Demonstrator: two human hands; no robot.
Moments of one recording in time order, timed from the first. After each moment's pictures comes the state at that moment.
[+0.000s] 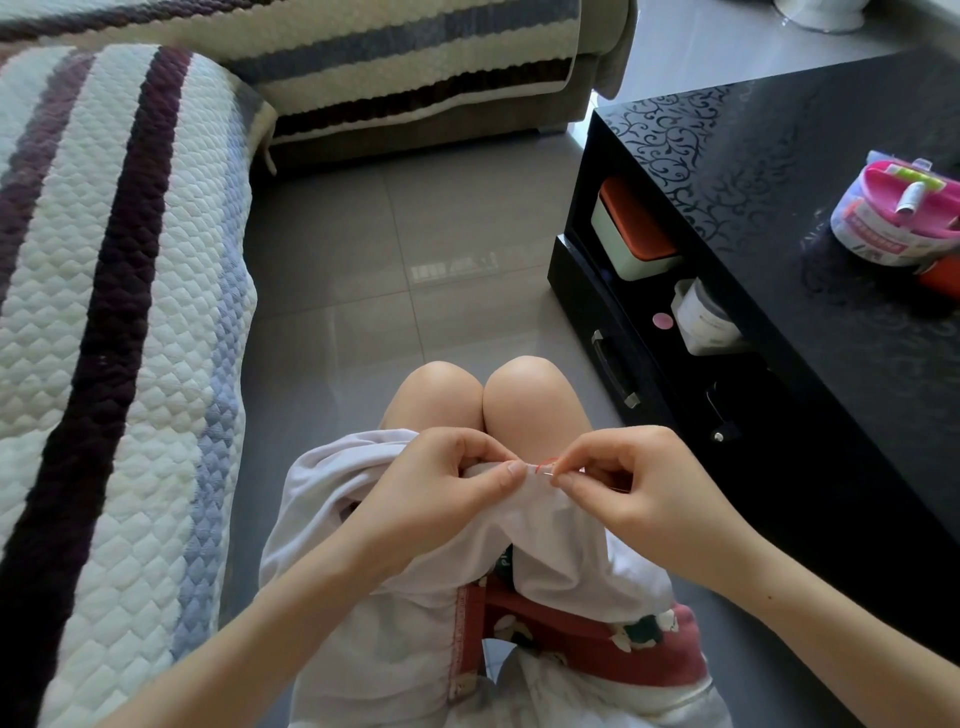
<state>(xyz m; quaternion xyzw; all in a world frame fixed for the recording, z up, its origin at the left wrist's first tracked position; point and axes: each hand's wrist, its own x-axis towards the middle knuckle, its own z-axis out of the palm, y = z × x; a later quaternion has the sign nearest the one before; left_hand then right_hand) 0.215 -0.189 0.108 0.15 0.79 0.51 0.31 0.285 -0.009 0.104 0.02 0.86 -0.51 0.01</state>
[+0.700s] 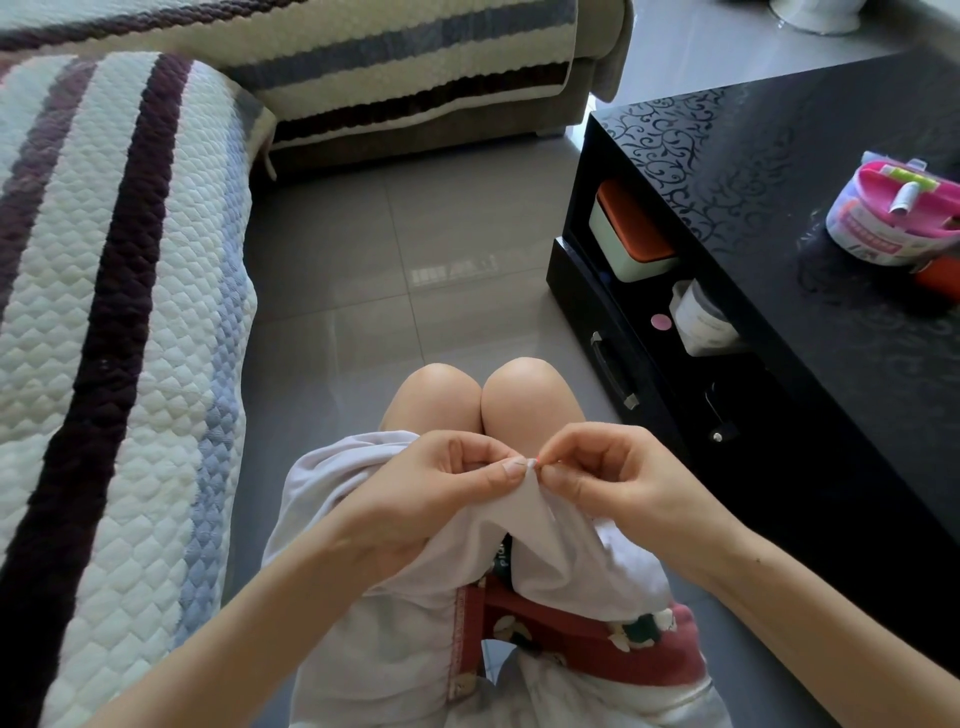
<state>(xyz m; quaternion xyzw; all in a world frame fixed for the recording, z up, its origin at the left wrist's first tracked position) 0.210 -0.191 0.106 0.09 0.60 0.65 0.46 0.281 -0.012 0.108 0.05 0.71 -0.69 0.11</state>
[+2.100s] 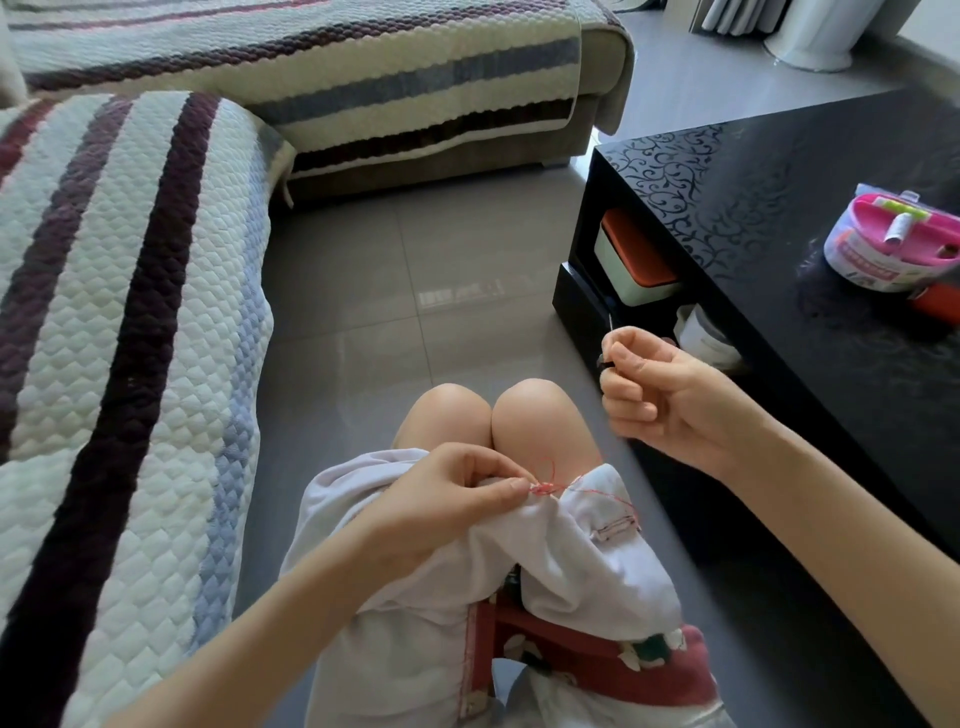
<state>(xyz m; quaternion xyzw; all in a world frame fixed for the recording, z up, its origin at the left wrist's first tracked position) 0.204 -0.194 0.102 0.15 0.71 0.56 0.40 0.227 0.034 0.123 0.13 0.53 -0.83 0.12</state>
